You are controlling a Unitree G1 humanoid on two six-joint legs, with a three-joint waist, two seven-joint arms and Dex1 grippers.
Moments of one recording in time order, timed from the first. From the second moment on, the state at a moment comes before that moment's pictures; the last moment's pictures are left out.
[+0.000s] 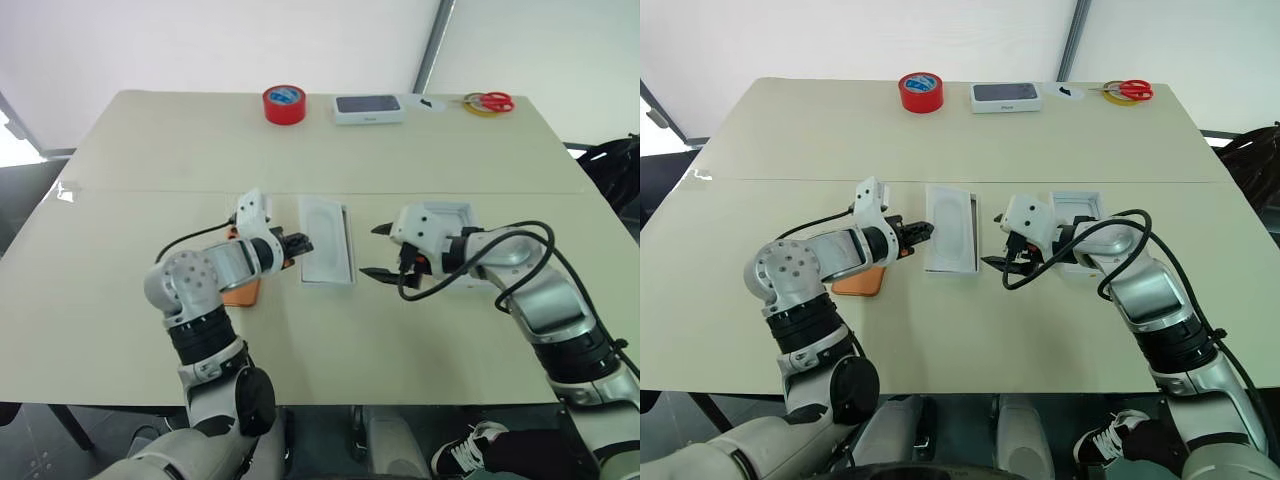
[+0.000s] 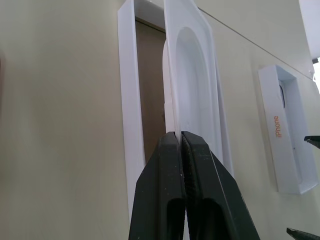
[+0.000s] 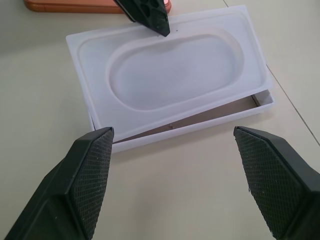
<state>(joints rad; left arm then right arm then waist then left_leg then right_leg) -0.72 -0.15 0.53 -0.23 -0.53 1.59 0.07 -0.52 -0.69 0.20 -0.21 0.14 0.52 0.95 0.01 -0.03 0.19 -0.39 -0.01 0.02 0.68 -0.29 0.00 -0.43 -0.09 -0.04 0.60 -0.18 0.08</state>
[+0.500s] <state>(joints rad) -0.76 -0.10 0.58 -0.28 -0.56 1.60 -0.02 -0.56 -0.62 0.21 -0.13 0.11 0.54 0.85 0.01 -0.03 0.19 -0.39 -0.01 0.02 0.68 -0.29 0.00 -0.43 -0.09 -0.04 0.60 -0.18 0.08</state>
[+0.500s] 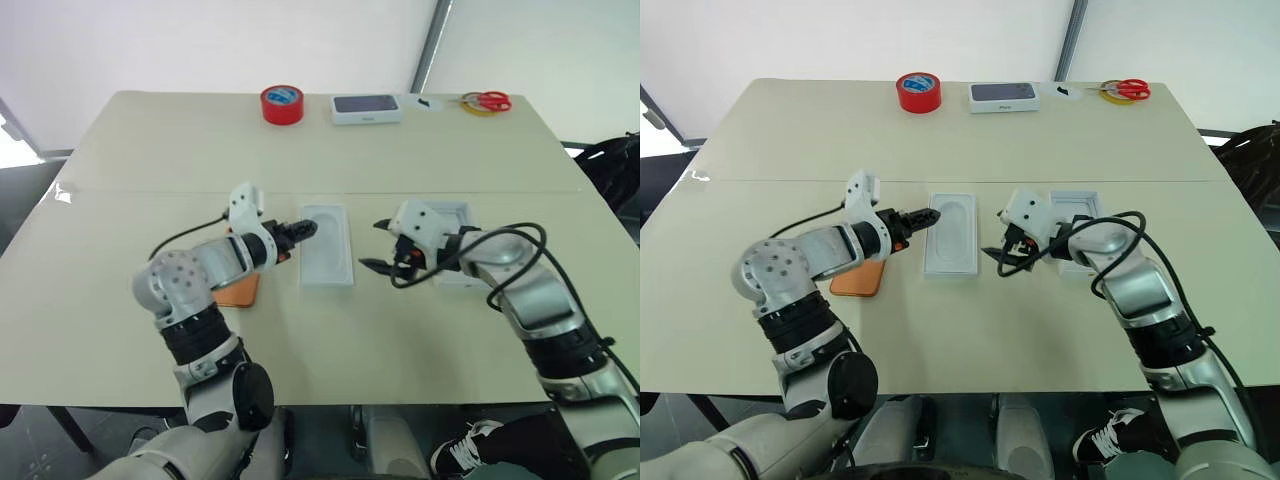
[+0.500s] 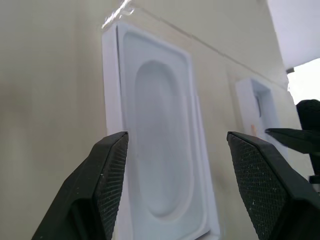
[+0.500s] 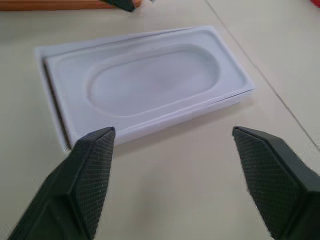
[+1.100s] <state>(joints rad) -0.22 0.61 0.13 -0.34 -0.38 0.74 -0.59 -0.84 -0.29 0.38 0.26 -0.09 0.54 0.61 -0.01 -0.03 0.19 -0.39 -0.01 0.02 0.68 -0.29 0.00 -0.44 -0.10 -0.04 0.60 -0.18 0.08</state>
